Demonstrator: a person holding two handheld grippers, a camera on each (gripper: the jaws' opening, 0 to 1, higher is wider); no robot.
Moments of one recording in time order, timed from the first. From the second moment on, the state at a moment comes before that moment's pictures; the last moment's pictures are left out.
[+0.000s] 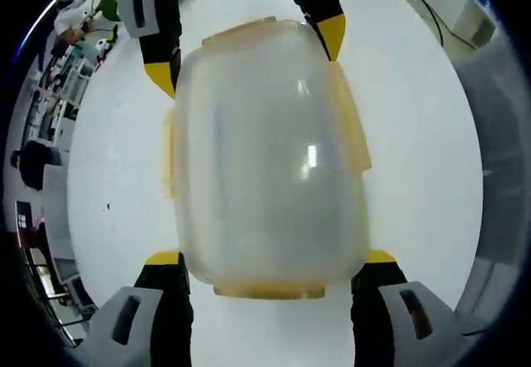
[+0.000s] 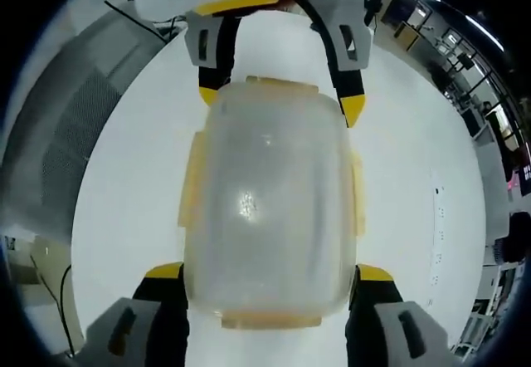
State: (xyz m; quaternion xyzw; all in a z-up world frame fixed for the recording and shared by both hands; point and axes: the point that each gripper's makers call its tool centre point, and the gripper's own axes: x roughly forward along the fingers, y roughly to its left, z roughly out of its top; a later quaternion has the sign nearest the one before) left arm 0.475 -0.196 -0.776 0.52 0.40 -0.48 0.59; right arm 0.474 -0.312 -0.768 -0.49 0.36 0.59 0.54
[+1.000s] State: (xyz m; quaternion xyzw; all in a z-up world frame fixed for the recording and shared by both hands) left arm 0.467 -0.176 -0.776 0.53 0.39 -0.48 0.57; right arm 0.464 -0.292 -0.769 -0.49 0.38 0.57 0.54
